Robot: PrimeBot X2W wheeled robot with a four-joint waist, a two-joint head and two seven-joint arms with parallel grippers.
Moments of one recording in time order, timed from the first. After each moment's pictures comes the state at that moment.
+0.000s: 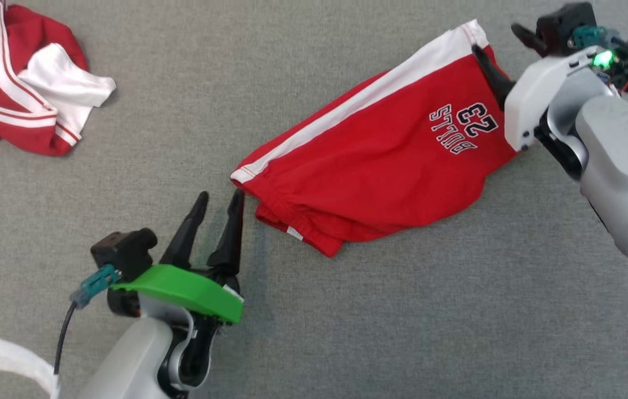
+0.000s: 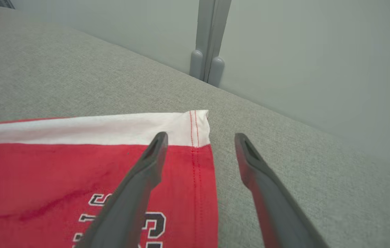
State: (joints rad) left arm -0.35 0.23 -0.54 0.23 -0.90 -0.02 -0.23; right arm -1.14 -0.33 0.77 0.97 0.61 0.13 -0.11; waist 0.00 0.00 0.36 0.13
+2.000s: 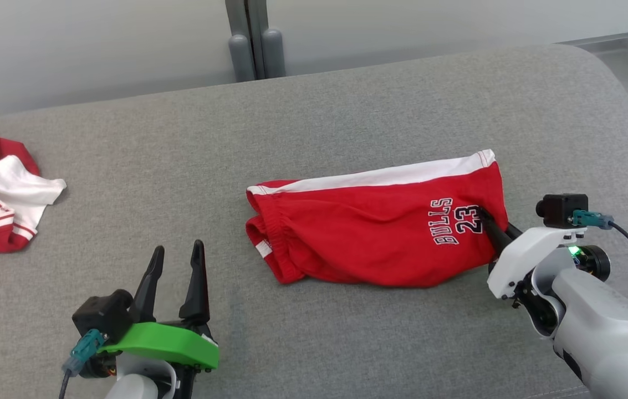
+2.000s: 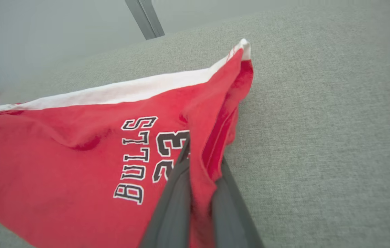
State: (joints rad) left arm -0.13 0.12 -0.26 0.27 -0.57 -0.05 -0.26; right arm -0.69 -0.30 0.78 0.95 1.01 0.13 -0.26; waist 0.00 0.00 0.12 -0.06
